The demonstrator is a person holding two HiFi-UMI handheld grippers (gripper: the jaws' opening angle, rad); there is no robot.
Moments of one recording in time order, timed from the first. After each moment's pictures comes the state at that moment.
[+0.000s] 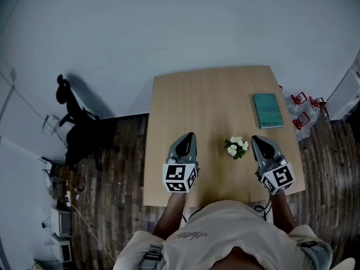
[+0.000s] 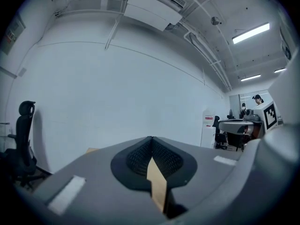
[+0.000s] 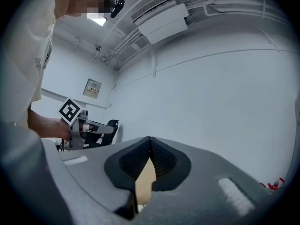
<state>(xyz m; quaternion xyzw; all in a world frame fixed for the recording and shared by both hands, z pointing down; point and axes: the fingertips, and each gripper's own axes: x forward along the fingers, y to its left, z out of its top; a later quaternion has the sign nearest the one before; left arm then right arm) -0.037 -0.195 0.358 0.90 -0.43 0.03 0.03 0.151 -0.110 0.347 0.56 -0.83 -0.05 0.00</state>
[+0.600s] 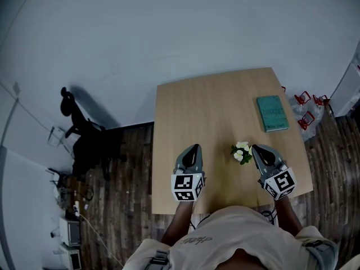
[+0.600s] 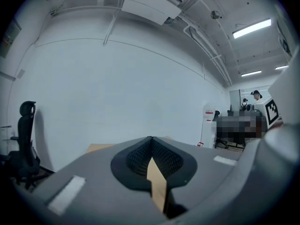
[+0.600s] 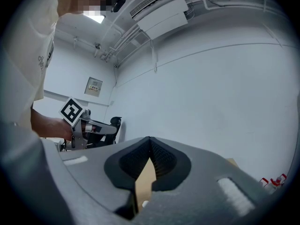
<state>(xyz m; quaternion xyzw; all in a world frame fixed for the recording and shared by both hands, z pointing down) -0.039 -0.195 0.382 0.90 -0.43 0.06 0.04 0.137 -0.111 0.369 0.55 -0.84 -0.03 0.02</state>
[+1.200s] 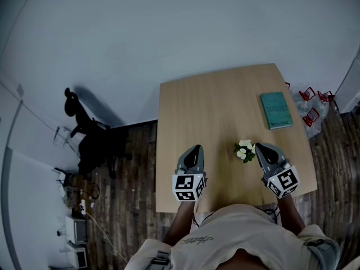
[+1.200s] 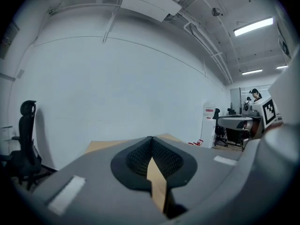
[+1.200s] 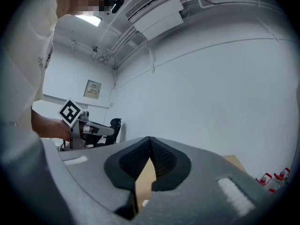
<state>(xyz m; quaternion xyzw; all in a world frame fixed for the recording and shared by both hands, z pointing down) -0.041 -0.192 0.390 0.90 -0.43 0.07 0.05 0.145 -0.114 0.377 0.55 -0.84 -0.01 0.00</state>
